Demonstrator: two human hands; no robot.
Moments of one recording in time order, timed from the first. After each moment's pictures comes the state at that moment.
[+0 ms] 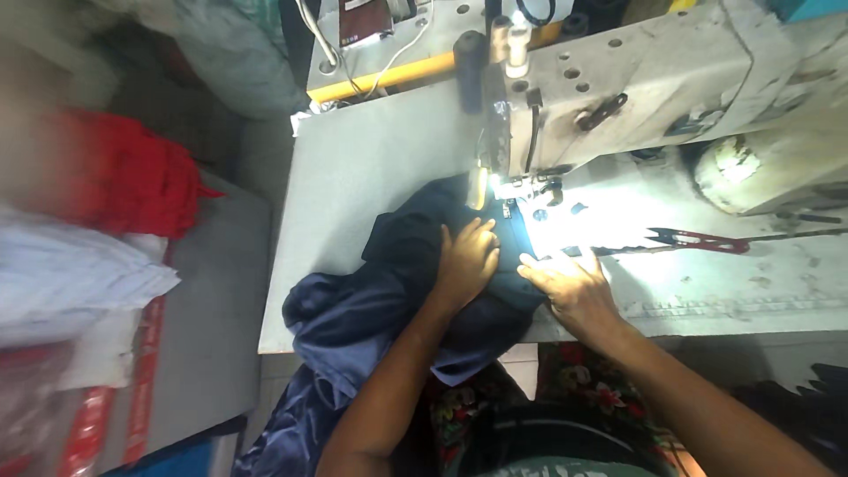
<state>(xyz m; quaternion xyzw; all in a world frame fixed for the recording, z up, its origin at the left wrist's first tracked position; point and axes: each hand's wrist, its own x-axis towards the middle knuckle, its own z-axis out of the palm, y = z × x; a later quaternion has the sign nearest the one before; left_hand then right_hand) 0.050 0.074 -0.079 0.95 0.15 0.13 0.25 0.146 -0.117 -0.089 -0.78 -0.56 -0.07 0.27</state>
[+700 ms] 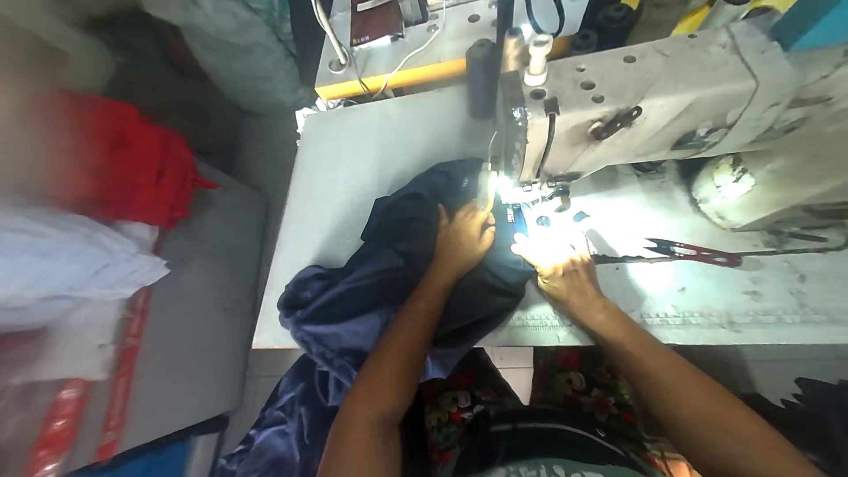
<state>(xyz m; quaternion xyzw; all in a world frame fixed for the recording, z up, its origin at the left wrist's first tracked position) 0.079 0.111 -0.084 0.95 0.17 0.11 0.25 0.167 -0.080 -0.091 -0.79 -0.55 -0.08 0.26</state>
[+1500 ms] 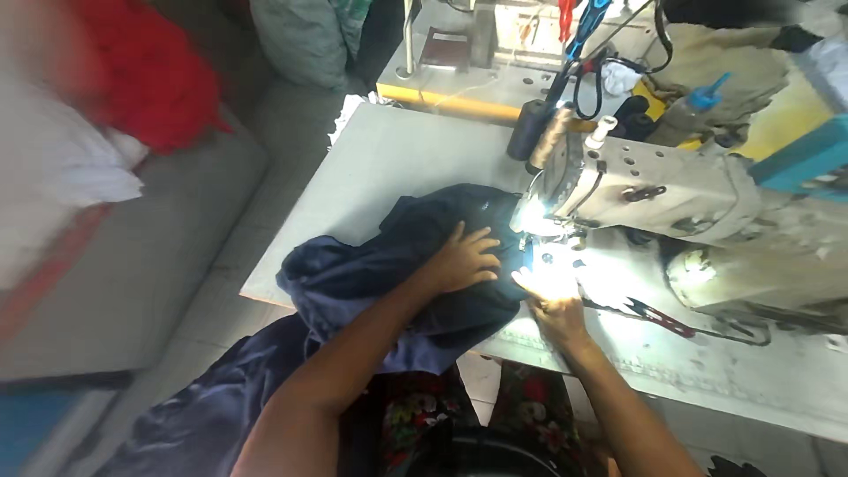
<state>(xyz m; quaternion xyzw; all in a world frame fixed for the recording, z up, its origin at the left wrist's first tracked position) 0.032 0.126 -0.074 0.97 0.00 0.10 0.23 0.172 -0.088 -0.098 -0.74 -0.60 -0.07 0.30</state>
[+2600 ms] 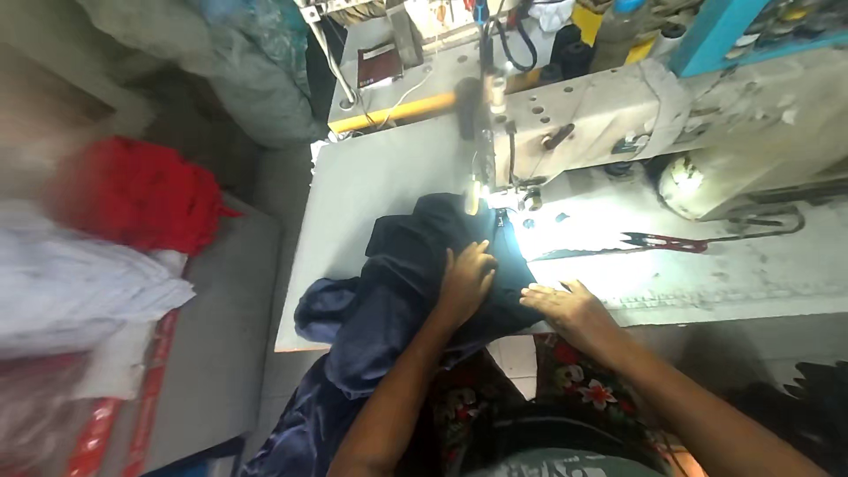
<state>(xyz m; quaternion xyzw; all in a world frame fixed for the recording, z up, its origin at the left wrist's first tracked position) 0.024 0.056 -0.075 0.95 0.14 0.11 0.27 0.135 -0.152 -0.083 -0.71 -0.63 -0.01 0.31</state>
